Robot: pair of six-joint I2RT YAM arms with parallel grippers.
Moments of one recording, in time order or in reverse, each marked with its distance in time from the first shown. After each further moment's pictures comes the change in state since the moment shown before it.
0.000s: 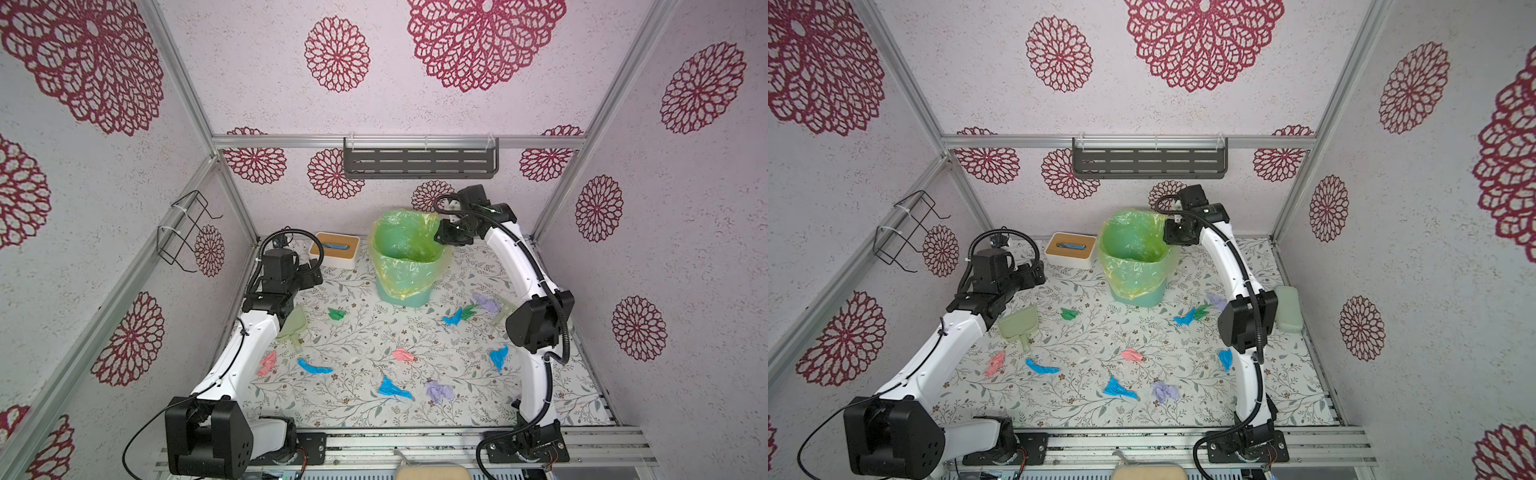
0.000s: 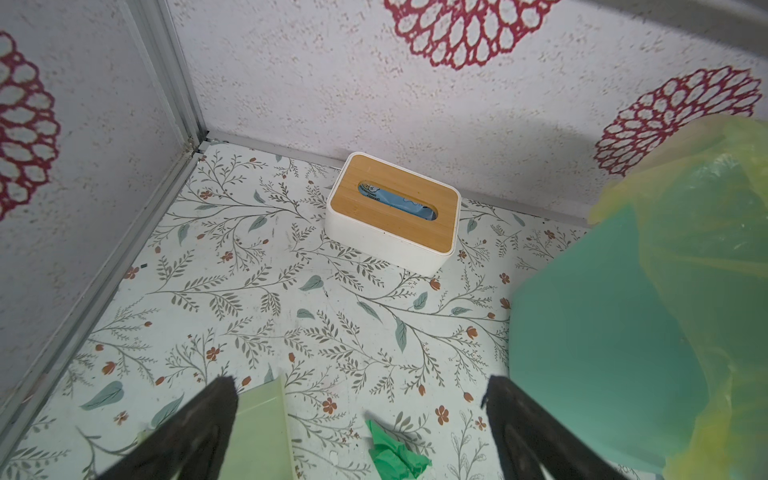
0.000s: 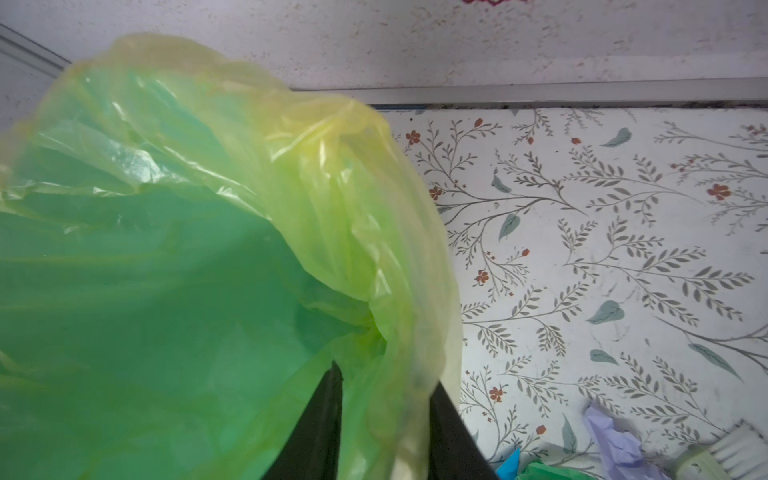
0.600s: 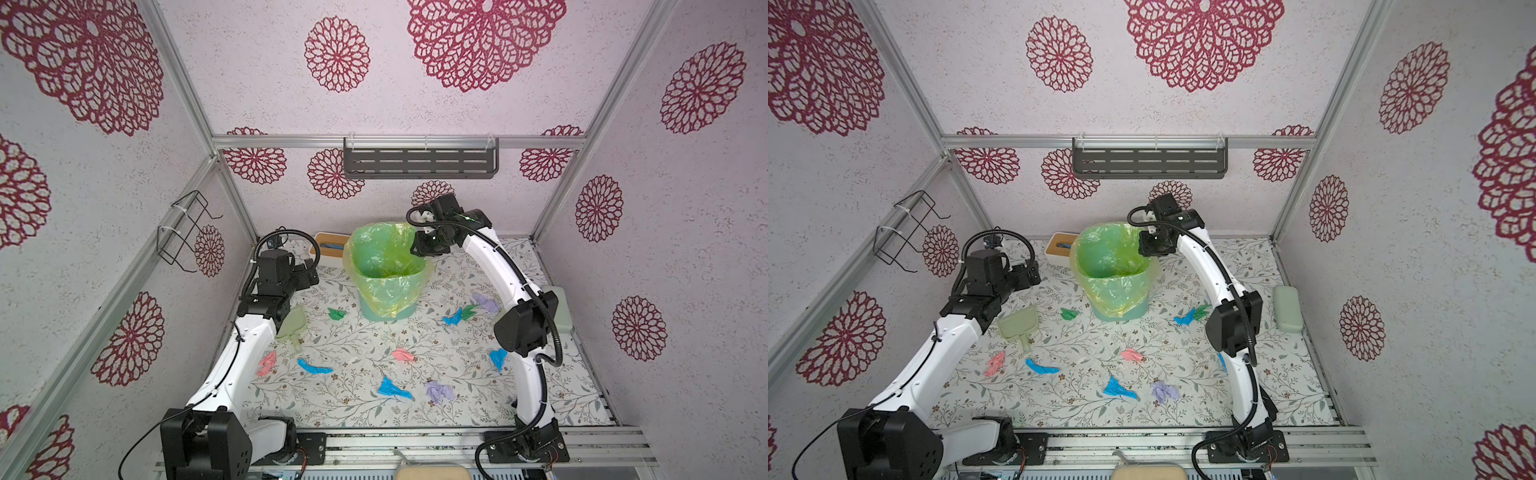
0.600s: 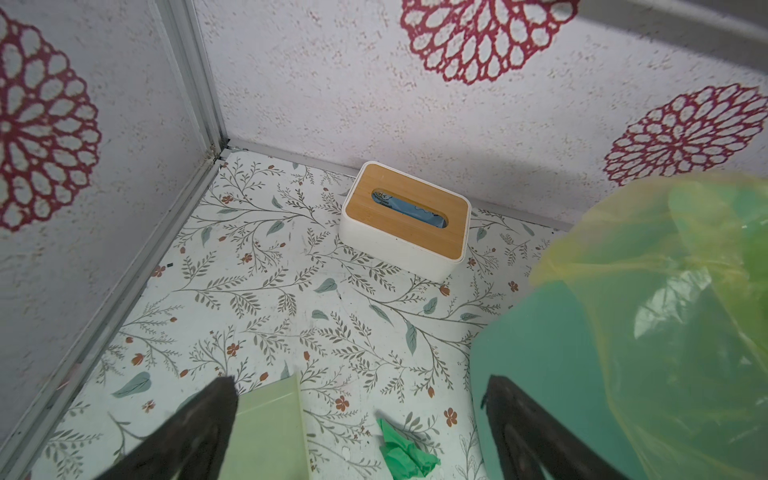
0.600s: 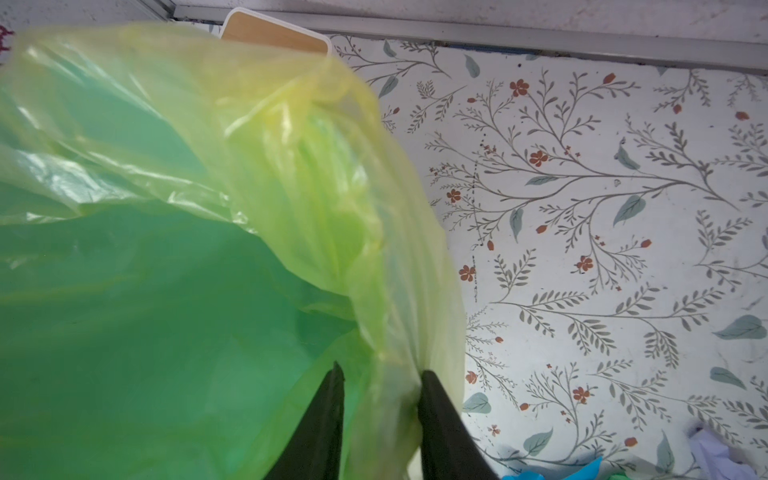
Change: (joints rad) left arm 0.020 -0.047 0.000 -0.032 -0.026 0.001; right arm 0.138 0.019 0.000 -0.029 -0.026 -0.008
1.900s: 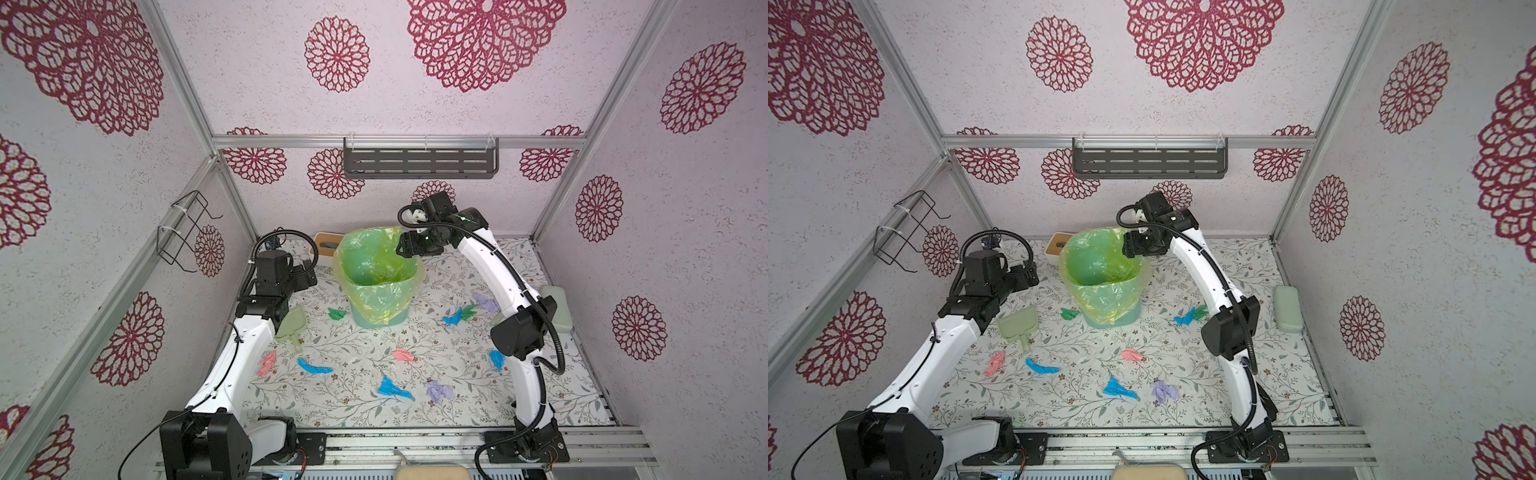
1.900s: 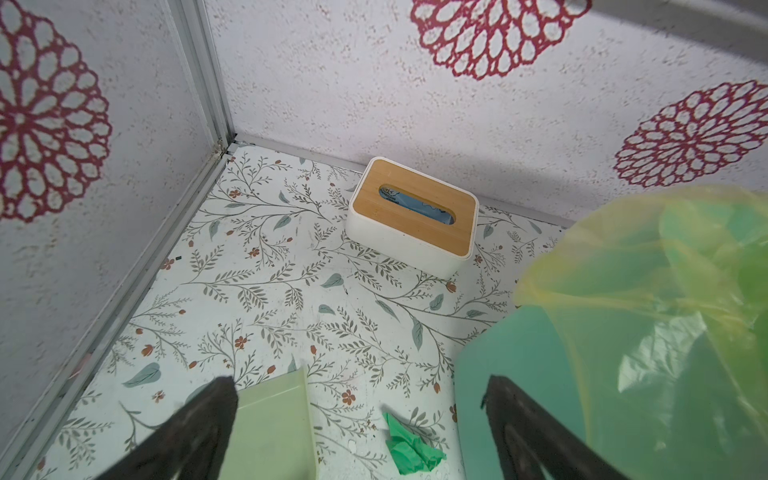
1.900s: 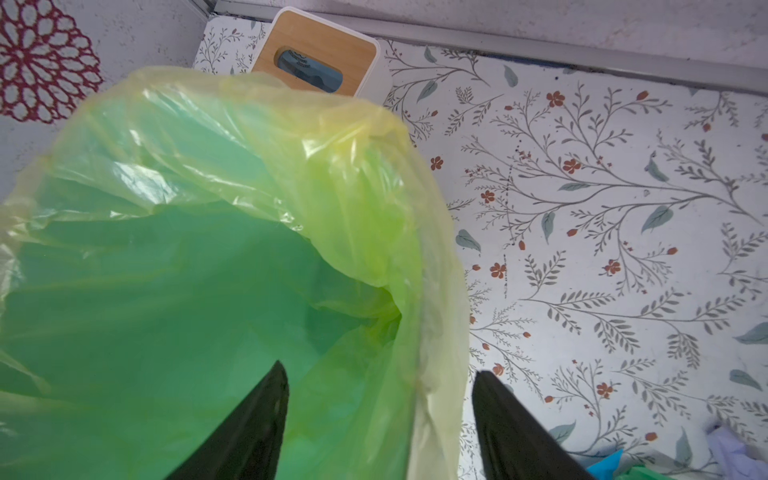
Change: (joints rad) left arm 0.010 -0.004 0.000 -0.018 -0.001 -0.001; right arm 0.057 -0.019 0.078 -0.061 0.027 0.010
